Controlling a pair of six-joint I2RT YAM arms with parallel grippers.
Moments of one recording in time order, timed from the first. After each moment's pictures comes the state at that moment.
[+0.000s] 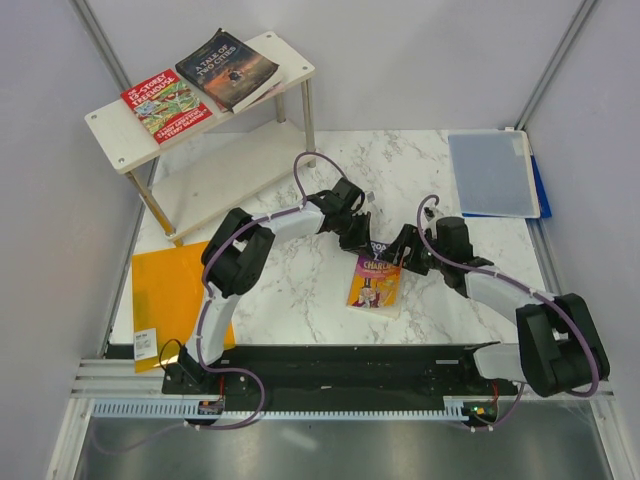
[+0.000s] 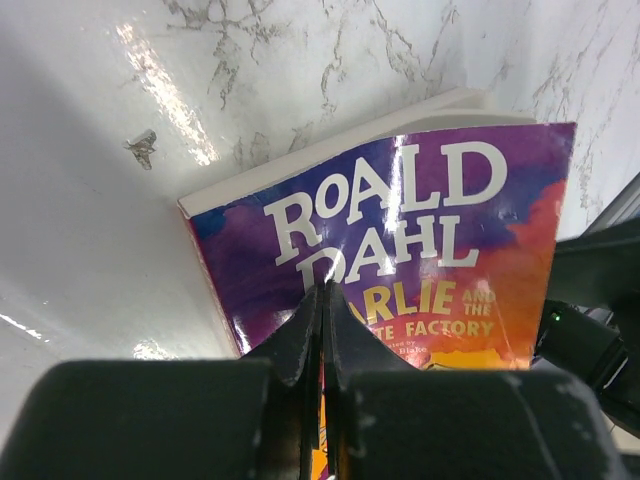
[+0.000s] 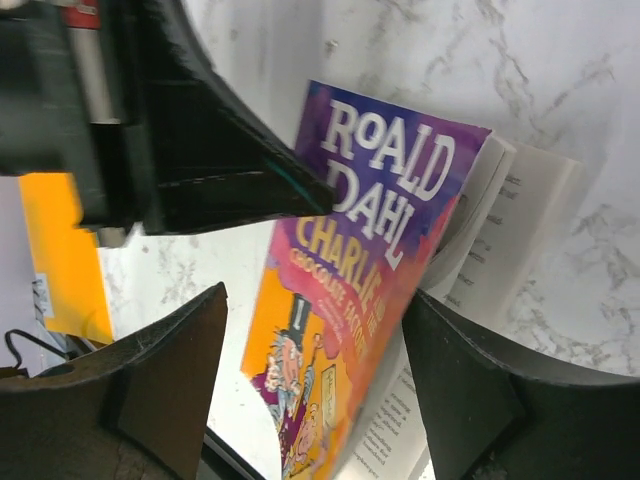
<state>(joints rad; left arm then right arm) -0.71 2.21 1.59 -0.39 0.45 -0.56 0.26 1.27 0.51 0.13 -0.43 0.63</state>
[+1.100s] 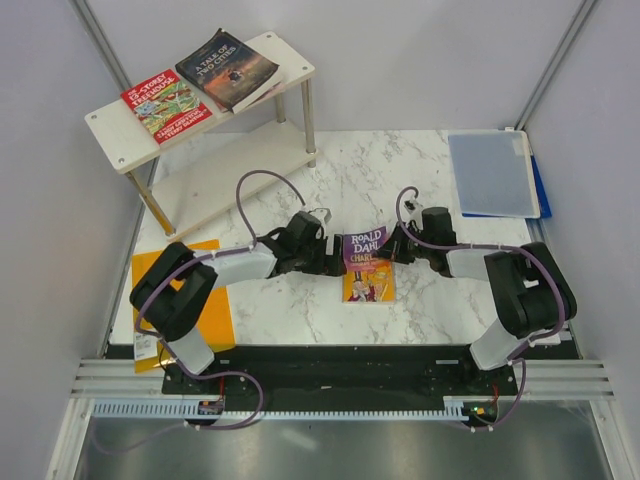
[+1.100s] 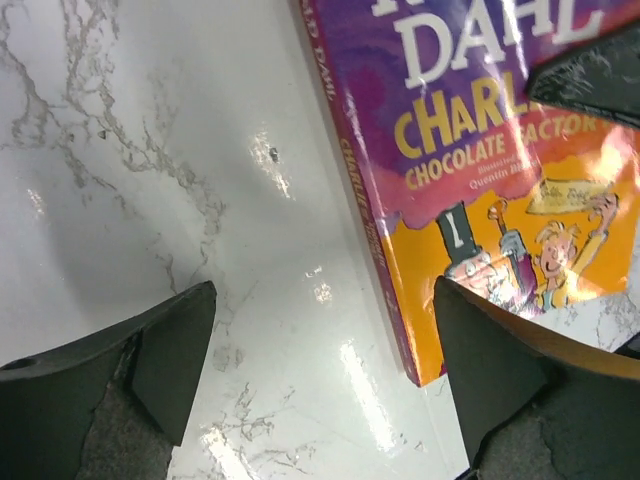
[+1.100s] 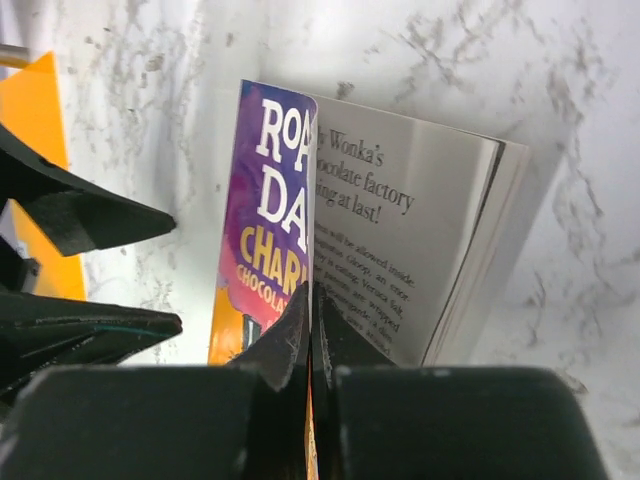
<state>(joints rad) -0.71 1.70 0.92 -0.11 0.11 -0.52 0.26 1.63 0.63 0.30 -0.54 0.54</state>
